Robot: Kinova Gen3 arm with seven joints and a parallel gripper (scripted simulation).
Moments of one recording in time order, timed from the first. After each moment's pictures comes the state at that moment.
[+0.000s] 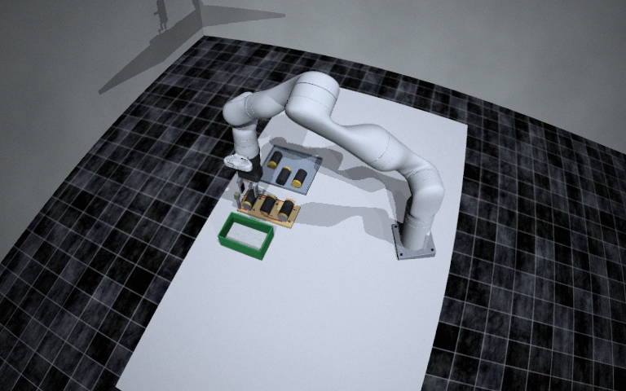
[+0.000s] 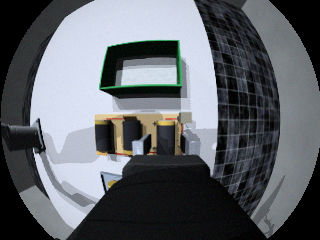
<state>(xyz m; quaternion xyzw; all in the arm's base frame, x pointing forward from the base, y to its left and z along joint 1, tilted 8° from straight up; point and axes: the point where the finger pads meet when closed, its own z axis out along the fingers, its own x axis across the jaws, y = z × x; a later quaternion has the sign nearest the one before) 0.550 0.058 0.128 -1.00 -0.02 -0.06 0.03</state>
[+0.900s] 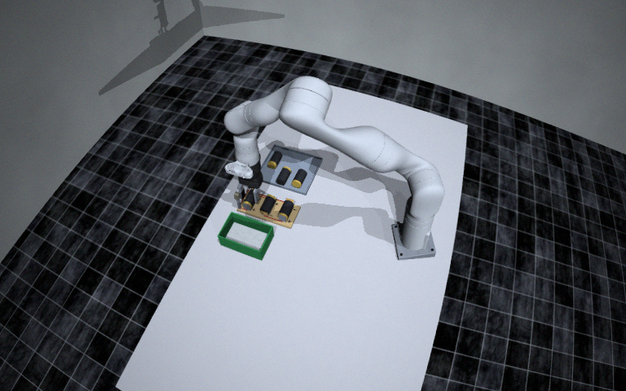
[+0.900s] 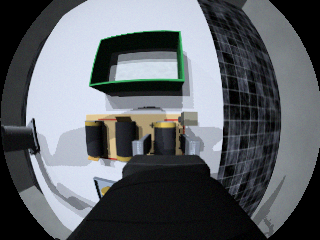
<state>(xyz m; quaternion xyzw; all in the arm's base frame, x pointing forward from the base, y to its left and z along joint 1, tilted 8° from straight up) 0.555 0.062 0.097 -1.00 -0.02 -0.06 0.03</state>
